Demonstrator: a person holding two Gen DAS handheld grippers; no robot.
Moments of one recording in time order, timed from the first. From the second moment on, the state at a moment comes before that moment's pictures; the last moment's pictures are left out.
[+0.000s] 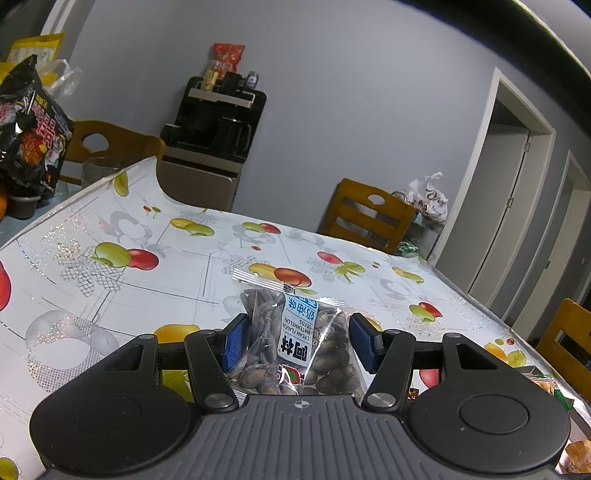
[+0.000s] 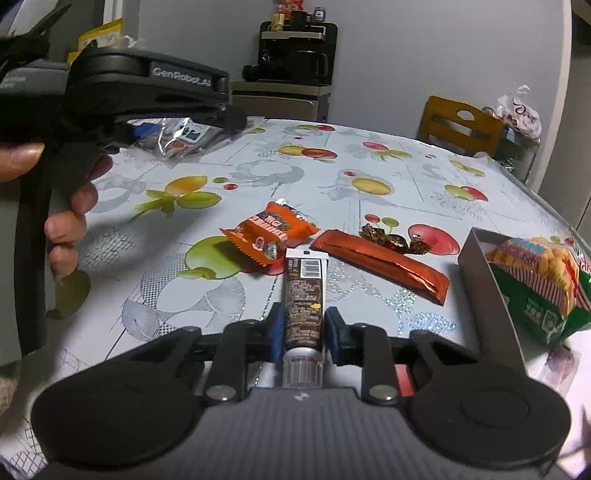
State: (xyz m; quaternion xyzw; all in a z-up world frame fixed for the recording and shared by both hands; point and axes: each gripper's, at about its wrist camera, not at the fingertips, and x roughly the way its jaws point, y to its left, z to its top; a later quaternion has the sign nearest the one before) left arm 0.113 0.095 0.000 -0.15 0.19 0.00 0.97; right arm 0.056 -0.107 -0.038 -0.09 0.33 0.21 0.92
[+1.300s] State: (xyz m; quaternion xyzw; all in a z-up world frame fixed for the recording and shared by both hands) left arm 0.092 0.048 -0.007 -0.06 0.19 -0.03 0.98; right arm -0.050 -0.180 0.016 -0.01 0.26 0.21 0.94
